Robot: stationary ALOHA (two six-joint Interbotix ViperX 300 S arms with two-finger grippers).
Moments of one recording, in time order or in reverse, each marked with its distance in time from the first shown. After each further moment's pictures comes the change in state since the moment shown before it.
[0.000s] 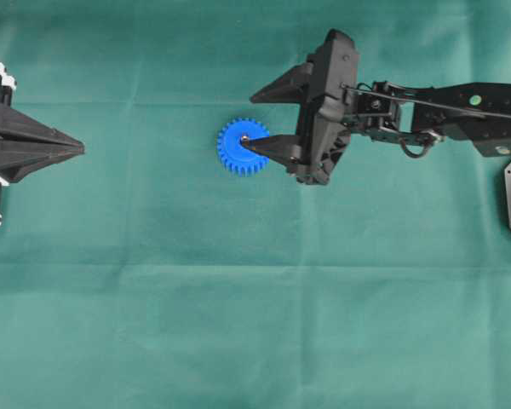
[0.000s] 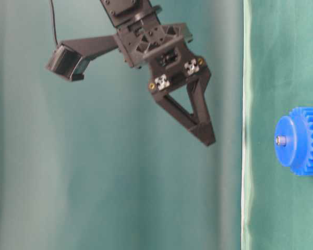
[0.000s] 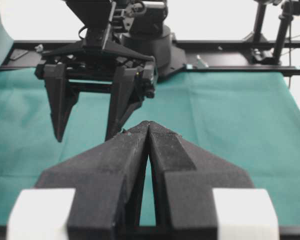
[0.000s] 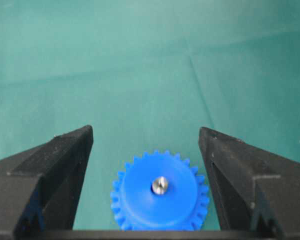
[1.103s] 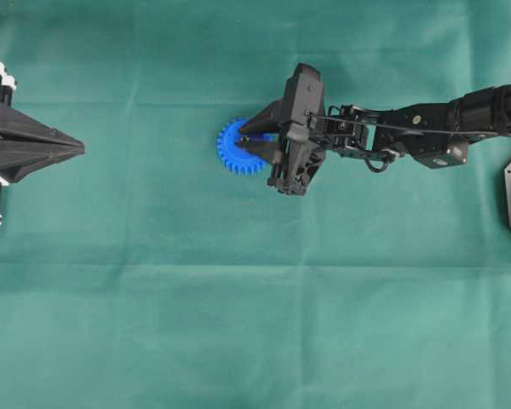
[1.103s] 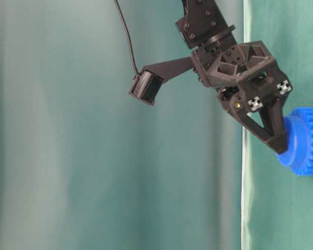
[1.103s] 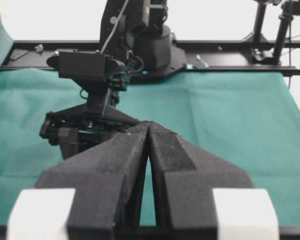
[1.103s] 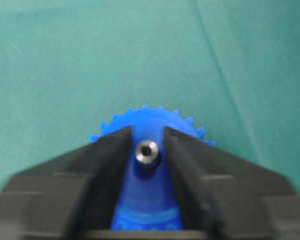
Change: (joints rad) left arm 0.000 0.000 0.000 0.000 0.000 0.005; right arm 0.000 0.291 -0.041 -0.008 -0.201 -0.002
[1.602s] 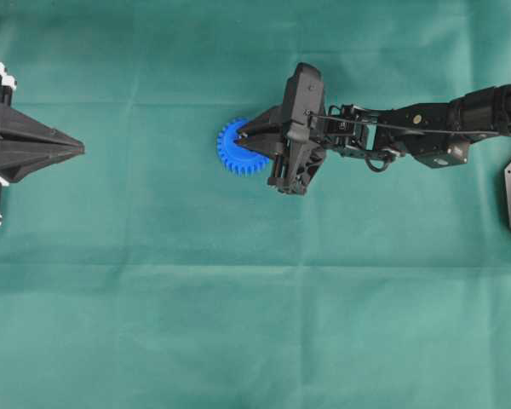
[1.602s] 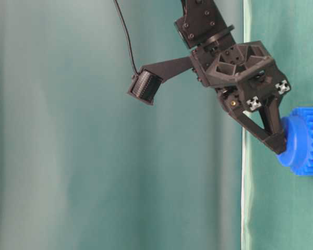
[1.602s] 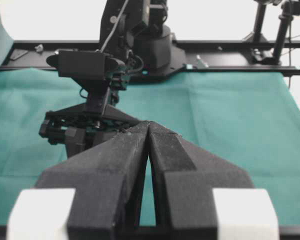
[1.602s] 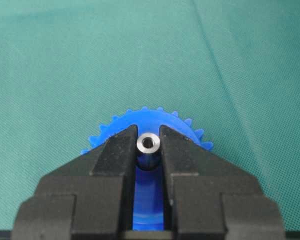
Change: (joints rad) left arm 0.000 0.000 0.000 -0.002 0.002 0.000; right arm -0.006 -0.002 0.003 -0.005 -0.002 0.002
